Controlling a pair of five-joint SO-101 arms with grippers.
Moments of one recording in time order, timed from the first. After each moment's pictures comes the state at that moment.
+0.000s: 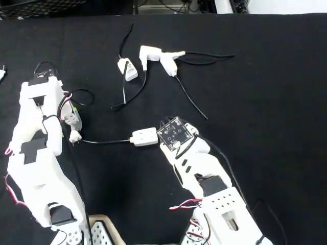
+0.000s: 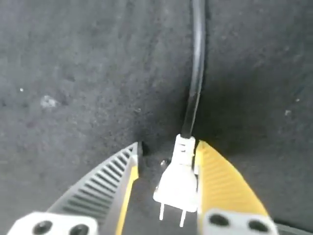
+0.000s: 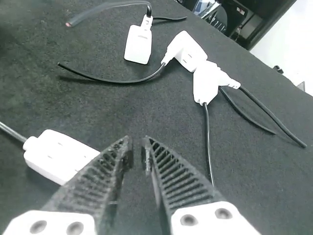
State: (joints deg) left arm -18.3 26.1 4.6 74.9 9.3; right arm -21.3 -66.2 93.9 5.7 23.9
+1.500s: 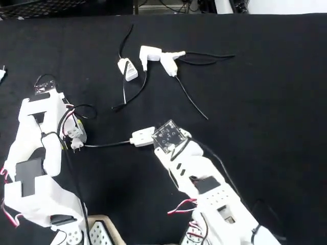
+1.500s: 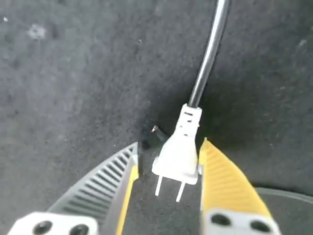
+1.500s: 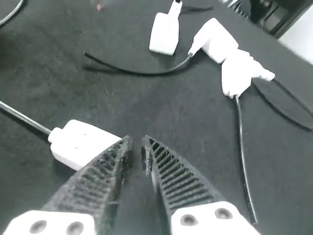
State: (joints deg) left arm -18.6 5.5 26.5 68.0 10.7; right arm -25.0 -54.0 95.0 -3.3 21.0
